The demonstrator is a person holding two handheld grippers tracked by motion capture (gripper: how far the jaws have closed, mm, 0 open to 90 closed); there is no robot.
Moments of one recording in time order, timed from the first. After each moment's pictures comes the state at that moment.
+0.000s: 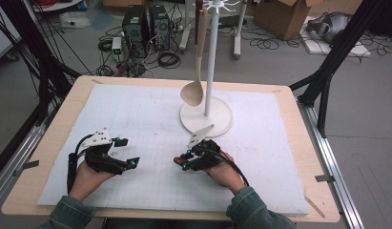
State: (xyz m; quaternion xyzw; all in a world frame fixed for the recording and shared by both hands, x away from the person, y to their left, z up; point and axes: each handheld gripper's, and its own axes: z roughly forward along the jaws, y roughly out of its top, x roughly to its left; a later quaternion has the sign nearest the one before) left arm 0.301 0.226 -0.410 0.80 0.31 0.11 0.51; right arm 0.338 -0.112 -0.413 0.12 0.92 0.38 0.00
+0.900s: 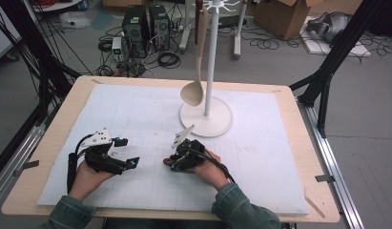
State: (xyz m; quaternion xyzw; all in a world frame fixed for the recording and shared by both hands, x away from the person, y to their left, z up) left arm 0.301 0.227 -0.410 0.79 0.31 0.10 0.51; right arm 0.348 -0.070 -0.431 0.12 0.93 0.35 0.00
